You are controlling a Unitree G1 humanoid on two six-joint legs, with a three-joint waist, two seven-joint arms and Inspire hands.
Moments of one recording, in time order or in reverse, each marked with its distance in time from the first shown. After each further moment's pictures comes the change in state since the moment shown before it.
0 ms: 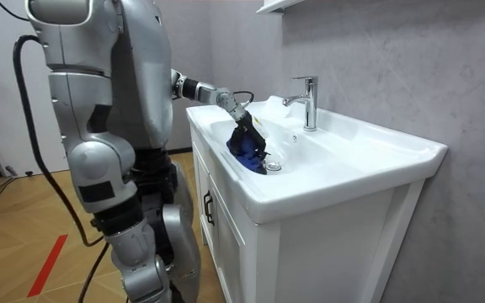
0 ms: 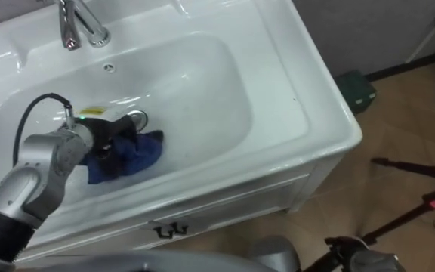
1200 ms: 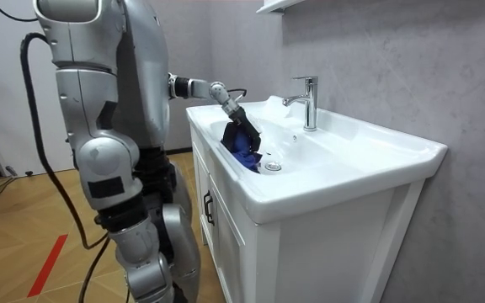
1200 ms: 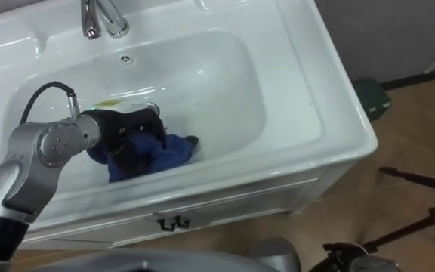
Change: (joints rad) left arm 0.046 -0.039 0.095 -0.040 -0.145 -0.071 -0.023; right arm 0.009 -0.010 0.066 0.017 0.078 -0.020 -0.001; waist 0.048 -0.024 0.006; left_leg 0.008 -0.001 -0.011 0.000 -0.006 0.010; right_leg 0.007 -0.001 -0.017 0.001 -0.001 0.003
